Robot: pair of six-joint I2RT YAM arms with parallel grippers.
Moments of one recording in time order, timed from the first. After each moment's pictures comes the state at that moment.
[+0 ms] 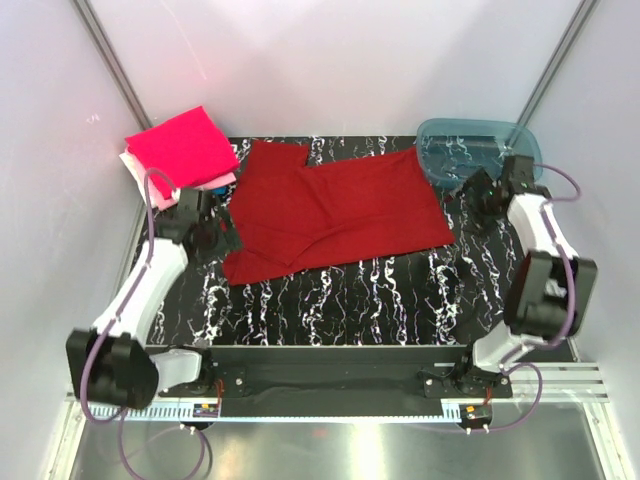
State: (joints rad) left arm -0.15 1.25 1.05 -0.84 -0.07 -0.52; right arm -0.21 1.66 1.28 -0.62 -0.30 0.70
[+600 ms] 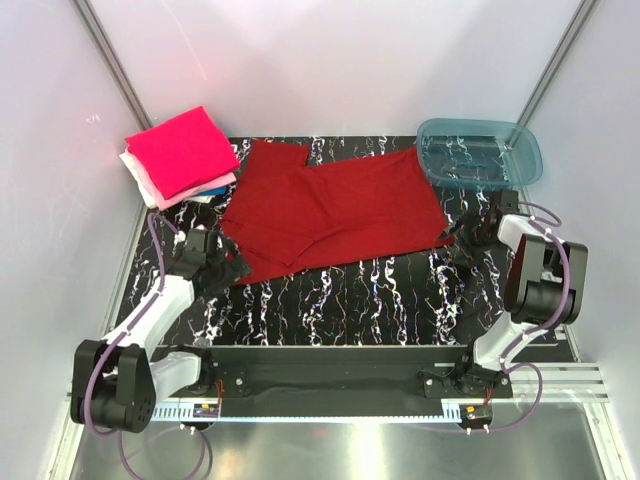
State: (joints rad) left arm -0.14 1.10 0.58 -0.49 -0.01 -0.72; right arm -0.24 1.70 0.98 -0.46 -0.32 0.68
